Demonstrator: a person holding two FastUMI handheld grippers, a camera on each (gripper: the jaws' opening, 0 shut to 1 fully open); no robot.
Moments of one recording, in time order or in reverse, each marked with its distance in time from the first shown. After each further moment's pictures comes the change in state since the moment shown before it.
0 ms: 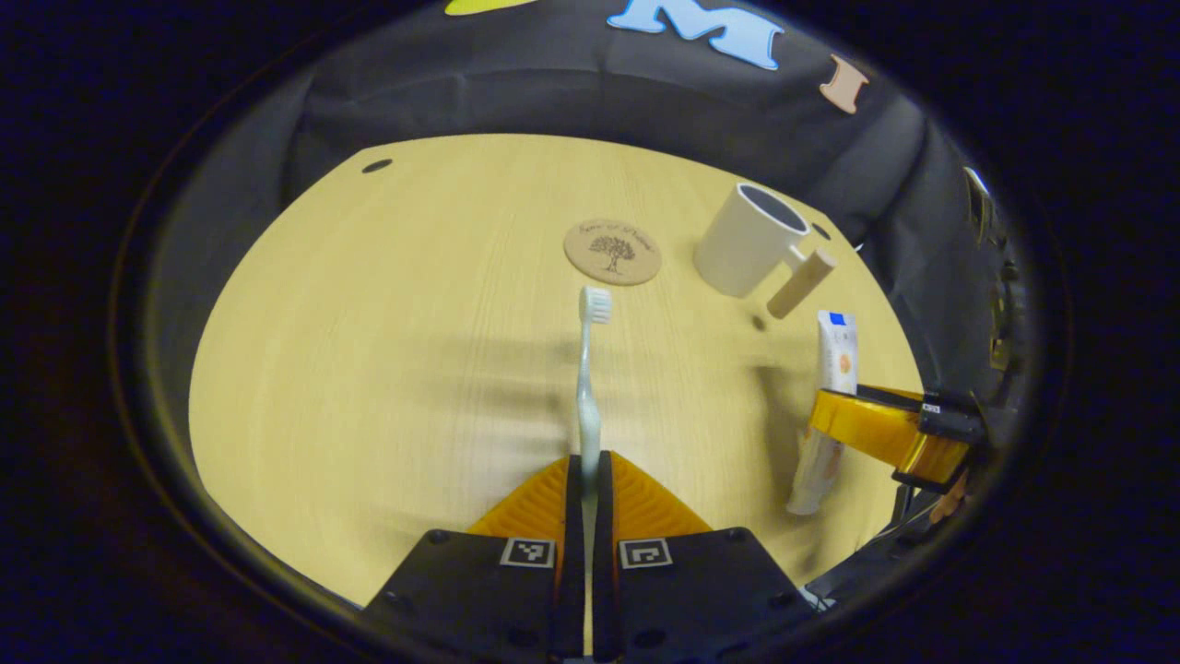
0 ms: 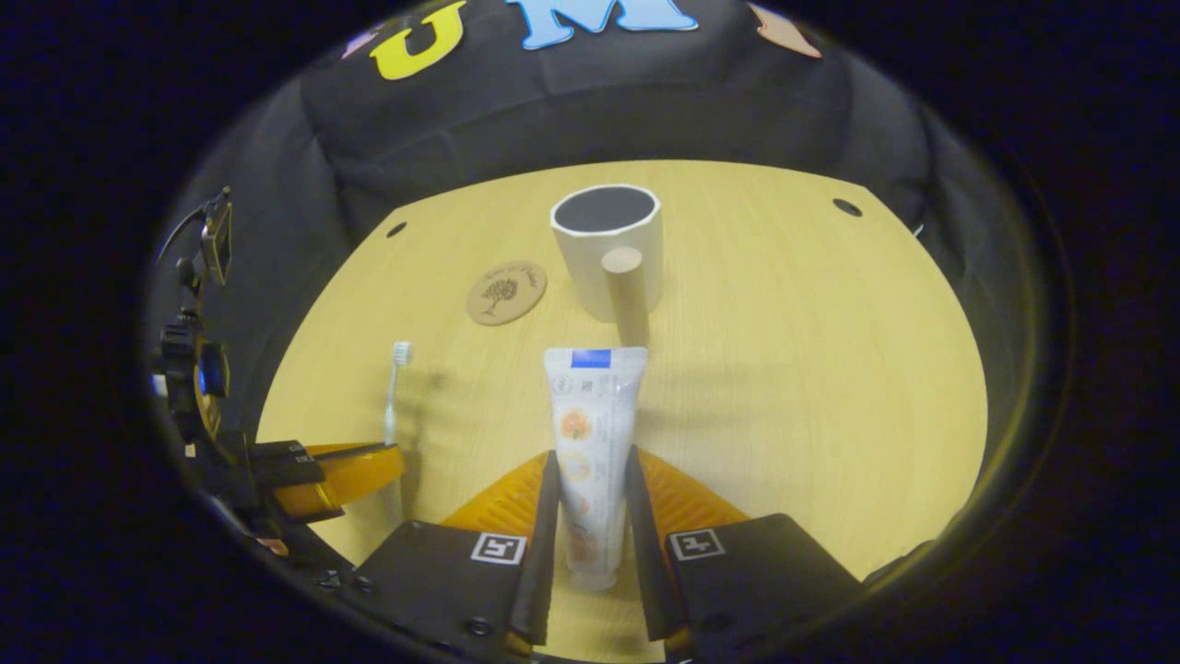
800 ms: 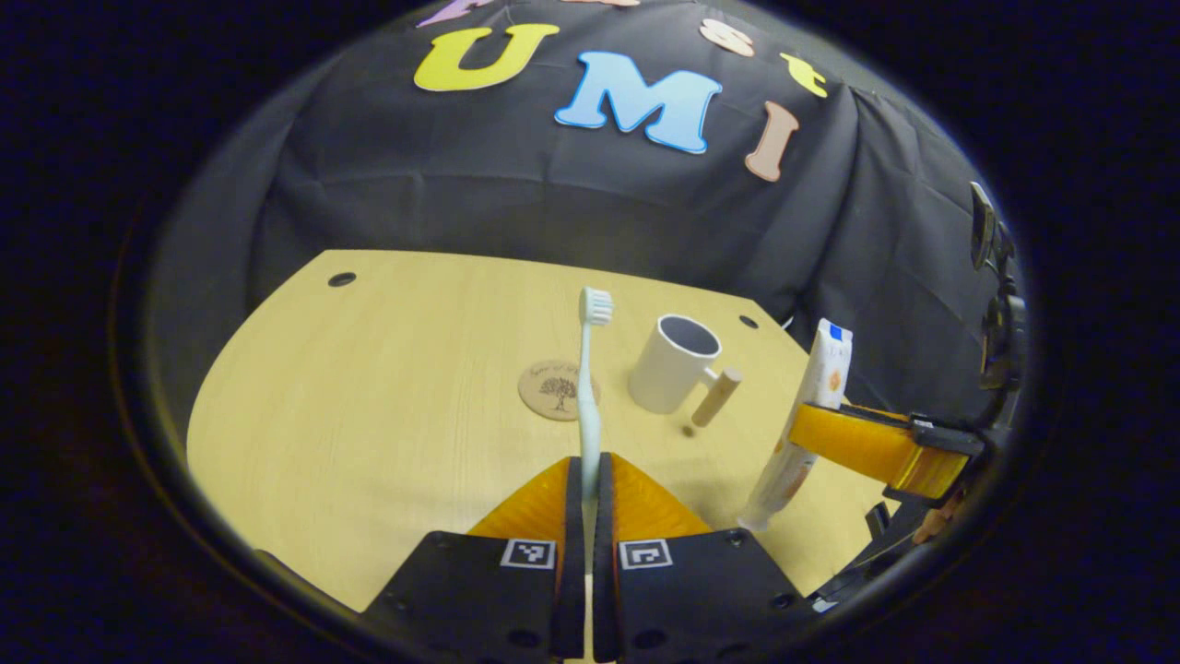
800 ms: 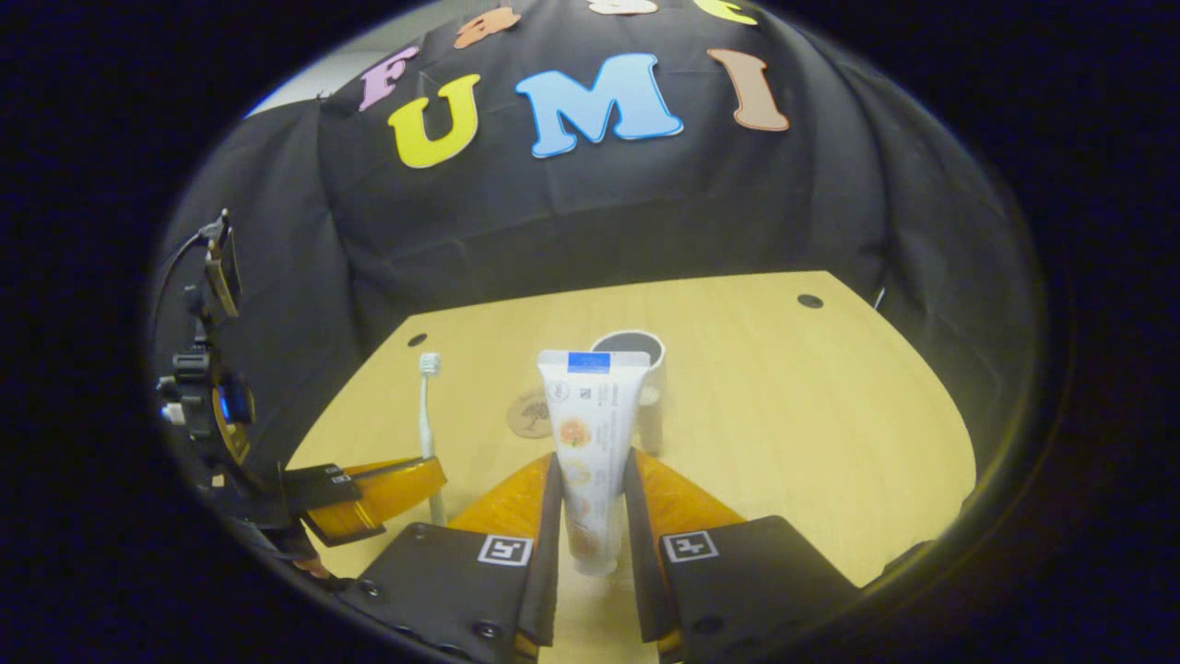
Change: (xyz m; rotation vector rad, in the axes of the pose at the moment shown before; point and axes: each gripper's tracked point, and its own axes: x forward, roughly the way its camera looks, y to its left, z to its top) left arm -0.054 -0.018 0.095 0.088 -0.367 -0.179; right arm -0.066 0.038 0.075 0.041 -0.404 -0.030
